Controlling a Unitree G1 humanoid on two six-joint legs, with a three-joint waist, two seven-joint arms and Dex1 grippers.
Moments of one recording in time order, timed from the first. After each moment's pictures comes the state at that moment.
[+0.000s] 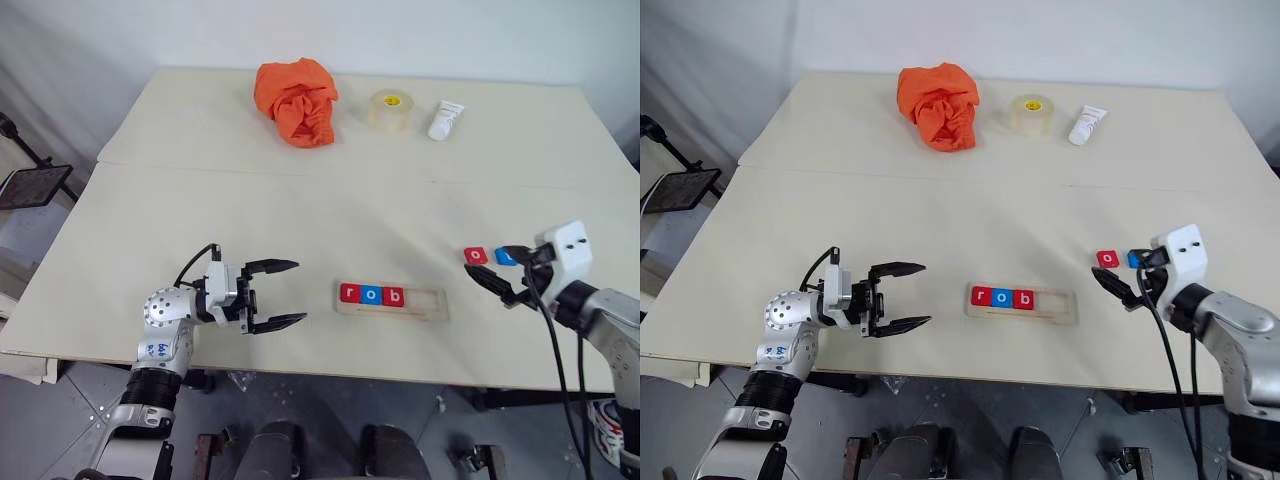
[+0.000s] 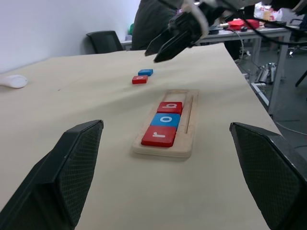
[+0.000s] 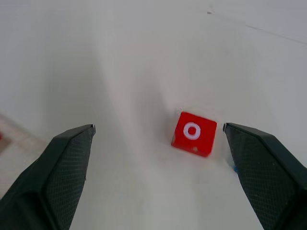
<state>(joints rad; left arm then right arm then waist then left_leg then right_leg) -0.38 0.39 0.01 0.34 -0.43 -0.32 -1.30 -0.20 -0.71 -0.32 -0.15 0.43 0.67 0.63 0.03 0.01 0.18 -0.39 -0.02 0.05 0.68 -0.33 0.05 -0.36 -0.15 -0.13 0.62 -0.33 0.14</state>
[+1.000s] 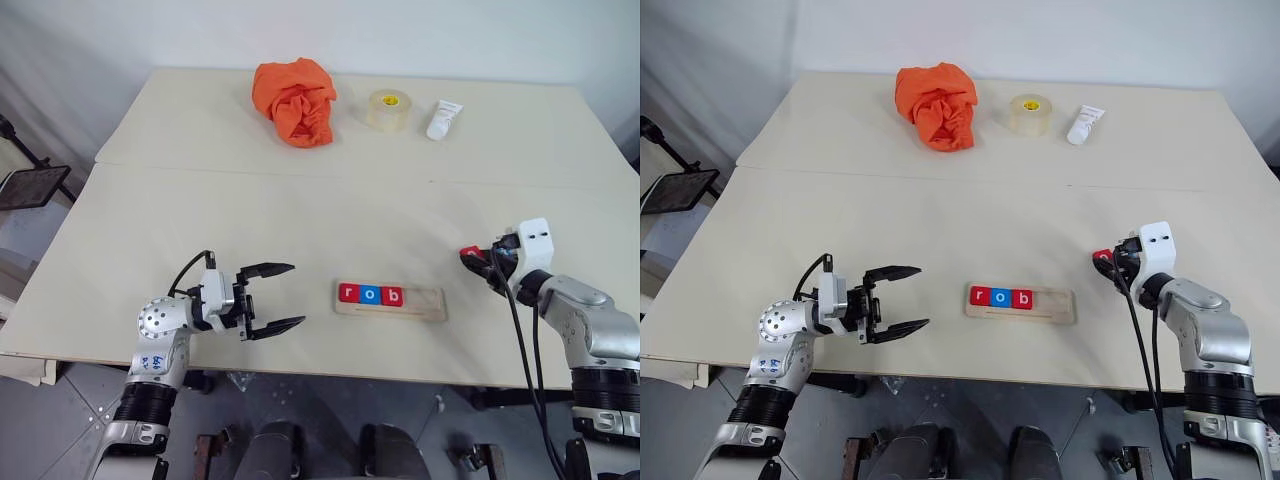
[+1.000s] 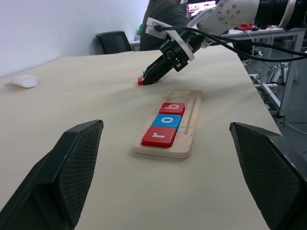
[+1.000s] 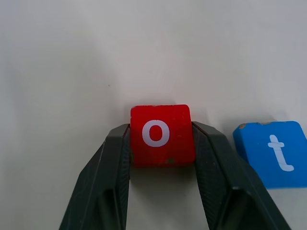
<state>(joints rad) -0.33 0.40 0.02 0.26 -0.43 -0.32 -1.24 -0.39 -0.62 -0.24 0.12 0.33 0.68 0.54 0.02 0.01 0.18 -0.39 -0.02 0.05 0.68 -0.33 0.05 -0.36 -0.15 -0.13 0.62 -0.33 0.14</state>
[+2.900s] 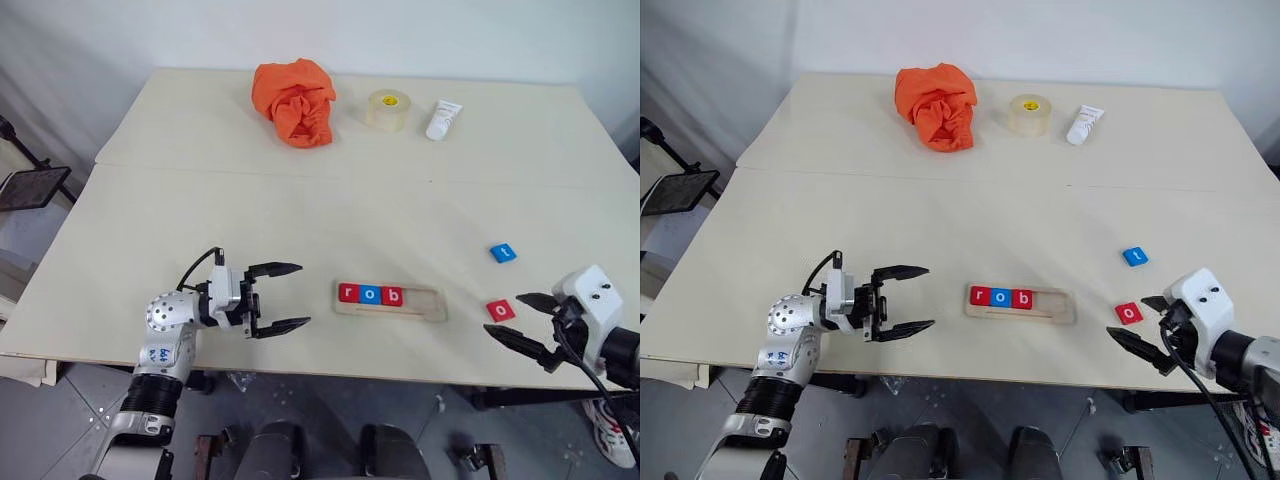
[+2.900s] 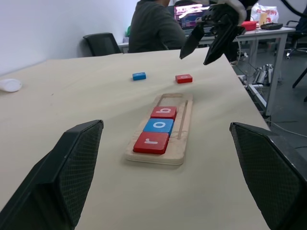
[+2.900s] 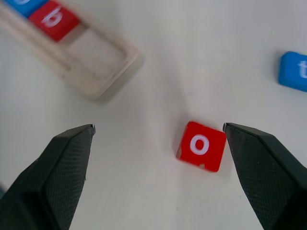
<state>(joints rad) -0.34 0.39 0.00 0.27 -0.43 -0.31 -1.29 0.22 -1.02 -0.47 -0.37 0.50 0.65 0.93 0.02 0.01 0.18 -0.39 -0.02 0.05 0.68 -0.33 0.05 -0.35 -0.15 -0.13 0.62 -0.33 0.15</state>
